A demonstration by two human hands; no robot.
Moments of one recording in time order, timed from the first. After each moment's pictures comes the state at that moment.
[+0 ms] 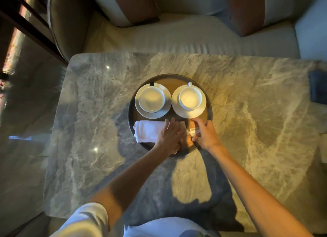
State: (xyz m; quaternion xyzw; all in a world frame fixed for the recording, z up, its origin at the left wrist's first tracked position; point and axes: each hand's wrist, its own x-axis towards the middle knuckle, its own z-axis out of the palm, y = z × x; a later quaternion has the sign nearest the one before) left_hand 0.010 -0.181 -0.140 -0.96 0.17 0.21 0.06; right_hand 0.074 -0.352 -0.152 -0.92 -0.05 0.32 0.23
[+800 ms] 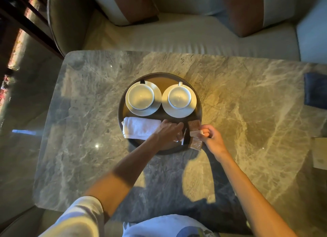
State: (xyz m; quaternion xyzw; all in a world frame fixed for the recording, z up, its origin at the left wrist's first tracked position) left_hand 0.049 -0.209 -0.149 -0.95 0.14 0.24 -0.17; right_hand 0.073 -0.423 -0.156 -0.77 0.11 0.31 0.55
